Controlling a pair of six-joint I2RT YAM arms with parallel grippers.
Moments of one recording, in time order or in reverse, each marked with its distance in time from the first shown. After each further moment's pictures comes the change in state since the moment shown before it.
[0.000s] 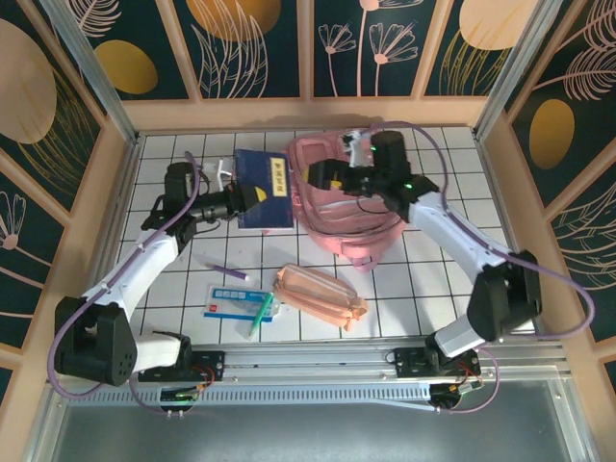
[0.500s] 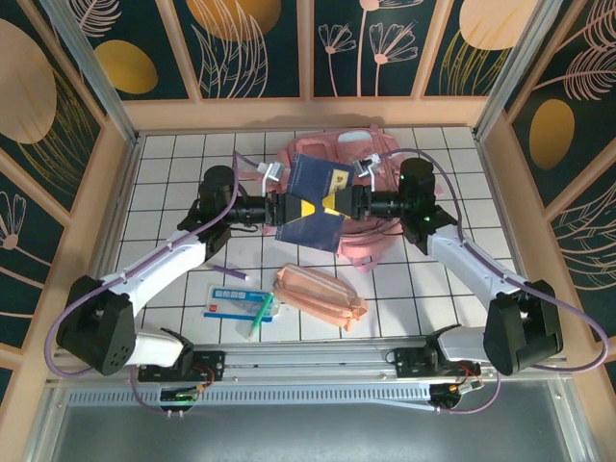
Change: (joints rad) left arm -0.270 0.091 0.015 0.417 0.169 -0.238; right arm -0.064 -0.174 -0.328 0.473 -0.415 0.324
